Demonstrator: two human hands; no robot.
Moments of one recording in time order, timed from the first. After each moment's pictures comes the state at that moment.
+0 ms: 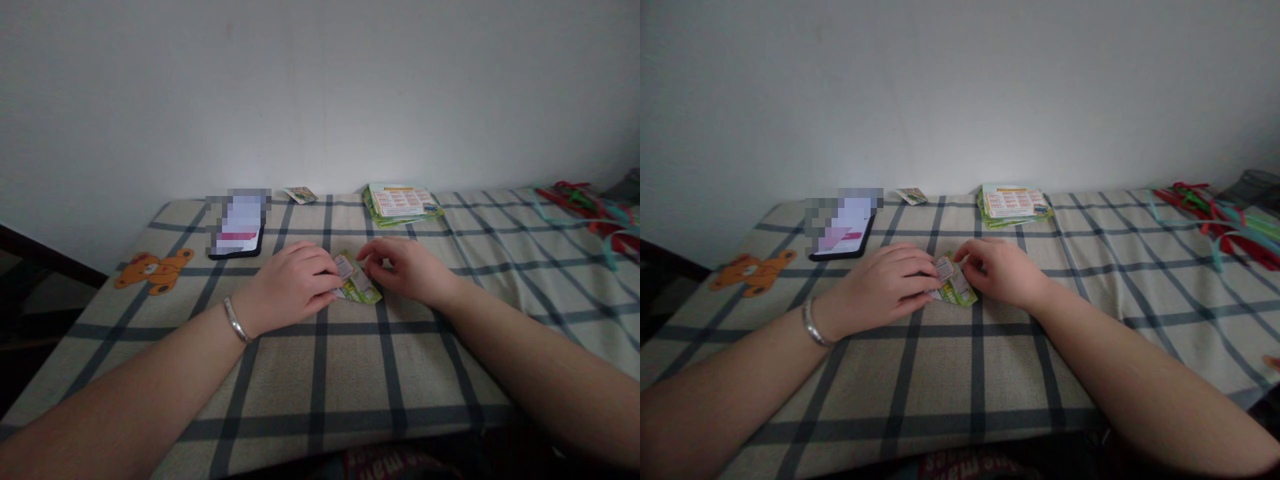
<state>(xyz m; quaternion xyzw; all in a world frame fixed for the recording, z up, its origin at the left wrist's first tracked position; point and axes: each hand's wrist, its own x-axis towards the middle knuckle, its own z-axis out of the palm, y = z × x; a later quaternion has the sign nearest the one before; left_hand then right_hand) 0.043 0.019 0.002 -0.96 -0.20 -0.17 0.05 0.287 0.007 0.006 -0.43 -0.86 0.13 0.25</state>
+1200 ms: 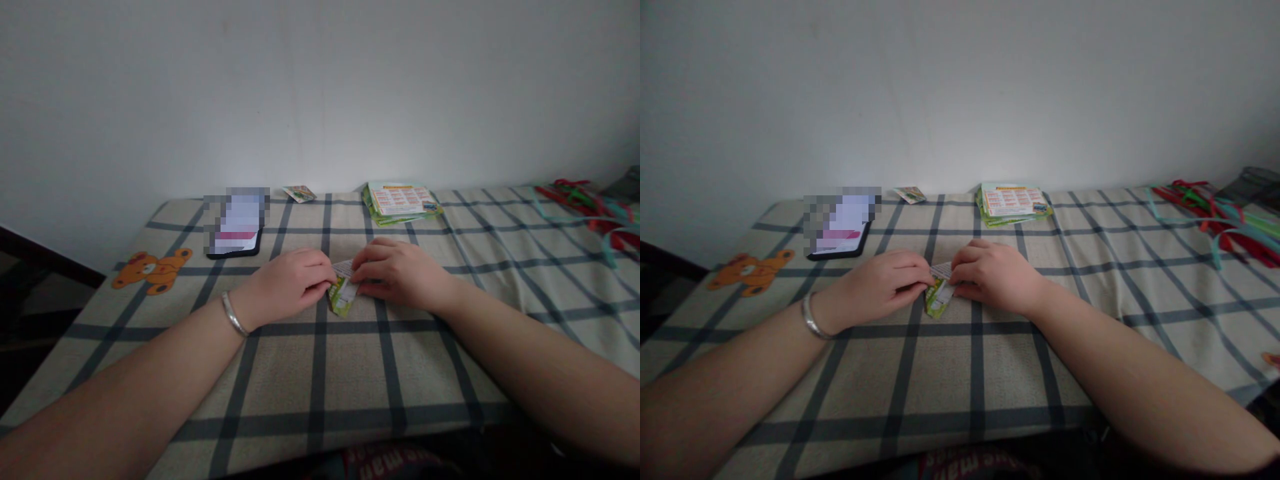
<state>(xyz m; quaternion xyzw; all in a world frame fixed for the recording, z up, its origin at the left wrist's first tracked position) 0.041 0.024 -0.005 -0.95 -0.23 -0.20 -0.05 0.288 0.008 0.006 -0.29 -0.95 0.01 0.15</state>
